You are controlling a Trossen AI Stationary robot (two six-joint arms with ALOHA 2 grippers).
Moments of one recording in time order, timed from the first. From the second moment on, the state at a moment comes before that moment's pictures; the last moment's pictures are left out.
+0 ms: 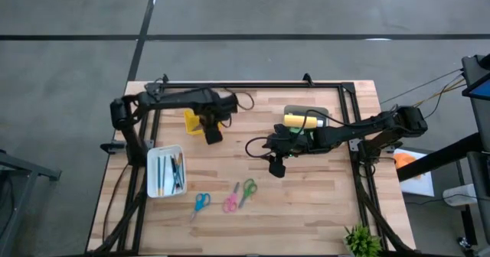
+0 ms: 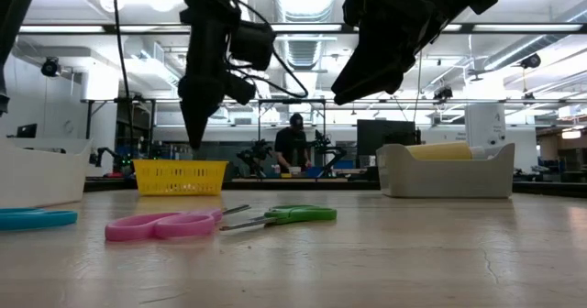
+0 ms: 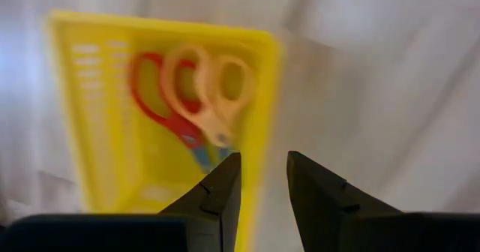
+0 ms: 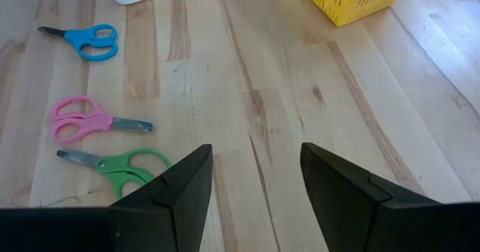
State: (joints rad) left arm 0.36 1.80 1.35 -1.17 -0.12 0.01; right arm 0.09 1.49 0.91 -0.14 0.16 0.28
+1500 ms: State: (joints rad) left arm -0.46 1.80 1.24 -0.87 0.01 -1.32; right arm 0.09 1.49 0.91 -0.14 0.16 0.28
